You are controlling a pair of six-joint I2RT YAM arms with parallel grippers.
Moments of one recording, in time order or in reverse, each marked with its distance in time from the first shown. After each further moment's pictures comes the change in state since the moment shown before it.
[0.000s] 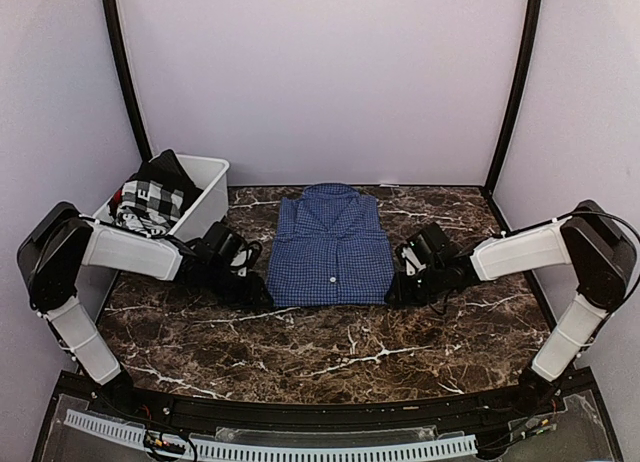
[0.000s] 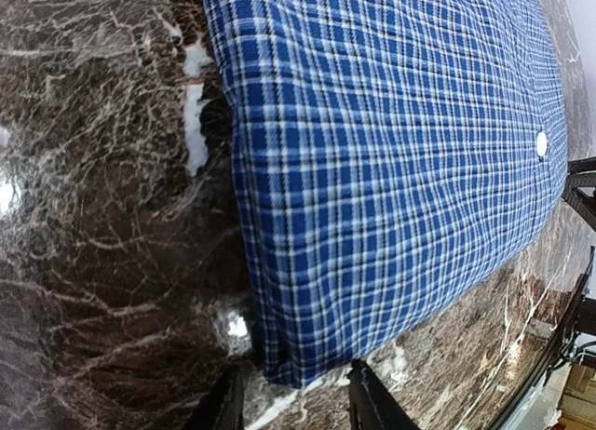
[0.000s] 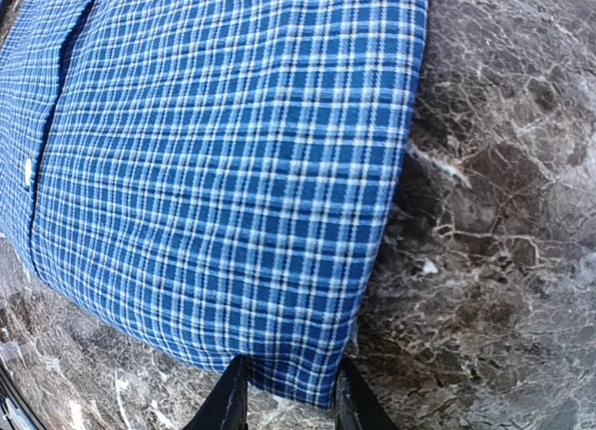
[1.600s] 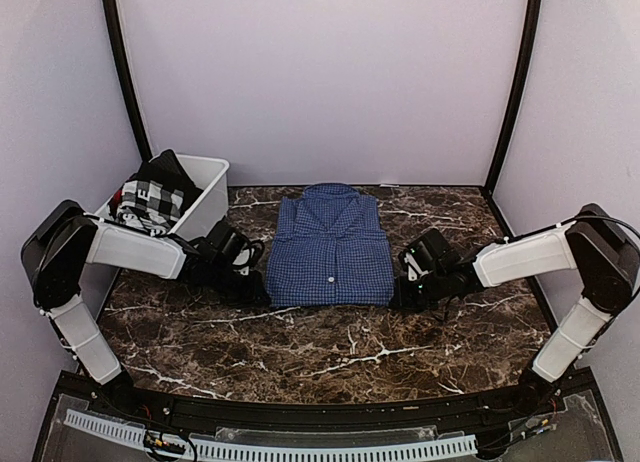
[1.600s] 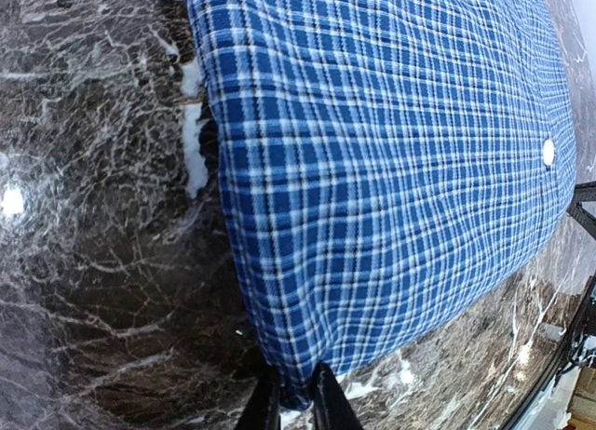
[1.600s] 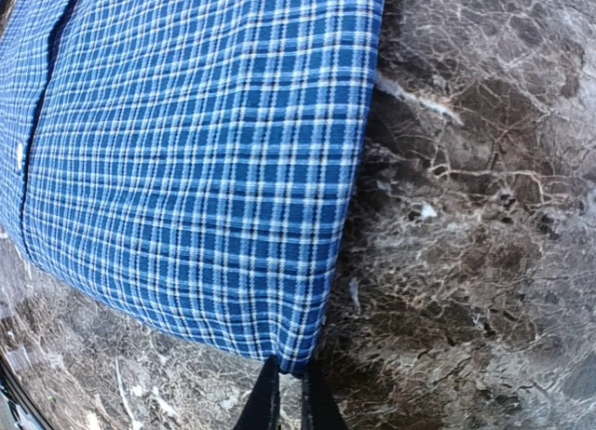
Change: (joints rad) left arm -0.010 0.028 0.028 -0.002 -0.025 0.014; right arm 0.032 -0.033 -0.043 0.010 0.023 0.087
